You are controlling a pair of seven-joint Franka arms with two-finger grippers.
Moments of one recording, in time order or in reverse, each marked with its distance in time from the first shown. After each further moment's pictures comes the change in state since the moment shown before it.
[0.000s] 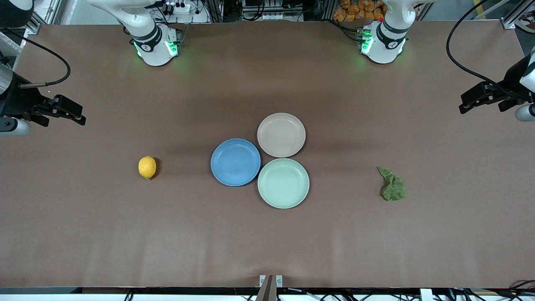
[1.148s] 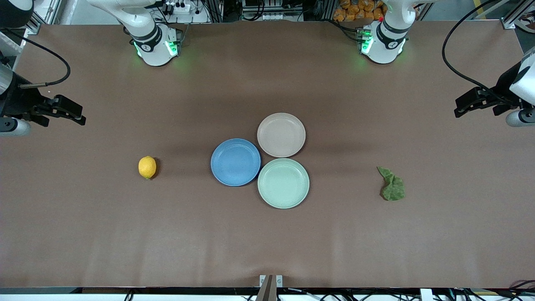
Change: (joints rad) left arm -0.008 -0.001 0.002 -0.040 0.001 0.036 0.000; right arm 0.000 0.000 -0.001 -0.001 0.001 0.000 0.000
